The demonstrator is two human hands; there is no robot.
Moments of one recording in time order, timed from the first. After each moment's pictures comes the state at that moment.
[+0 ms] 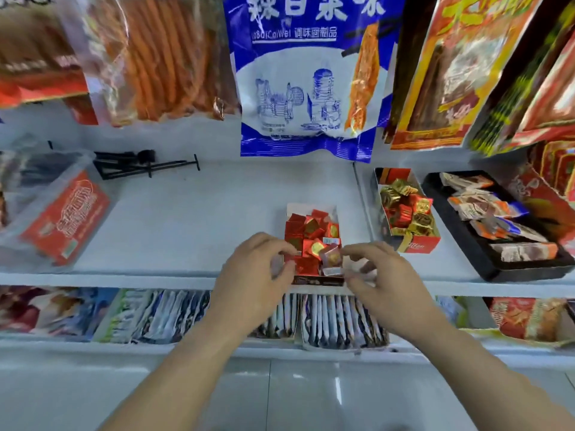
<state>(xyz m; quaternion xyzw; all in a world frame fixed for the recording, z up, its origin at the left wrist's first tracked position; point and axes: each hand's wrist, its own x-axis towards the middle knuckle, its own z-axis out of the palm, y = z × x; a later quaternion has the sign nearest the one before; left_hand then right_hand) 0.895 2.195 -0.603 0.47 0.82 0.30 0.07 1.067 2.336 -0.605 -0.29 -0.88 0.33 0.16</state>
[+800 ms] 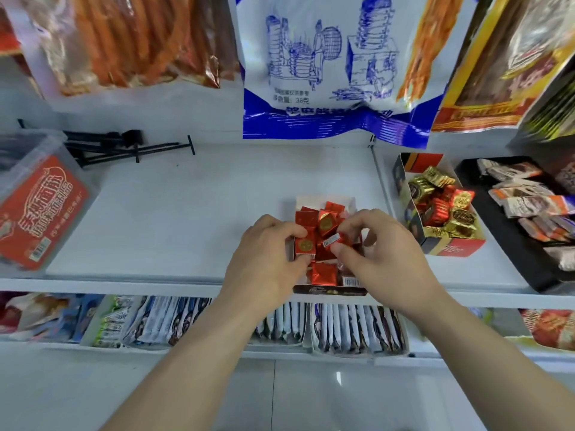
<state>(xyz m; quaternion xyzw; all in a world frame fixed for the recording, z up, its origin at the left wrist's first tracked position) 0.867 2.232 -0.613 0.42 0.85 0.28 0.16 1.006 2.352 -0.607 -0.31 -0.86 0.35 0.22</state>
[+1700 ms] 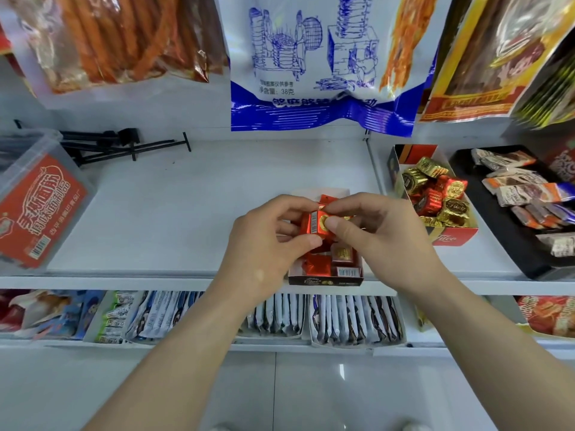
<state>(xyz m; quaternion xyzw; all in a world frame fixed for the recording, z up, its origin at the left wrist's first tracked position) 0.879 2.231 -0.586 0.38 0.73 0.51 0.25 1.009 2.353 -0.588 -0.27 -0.77 0.53 0.25</state>
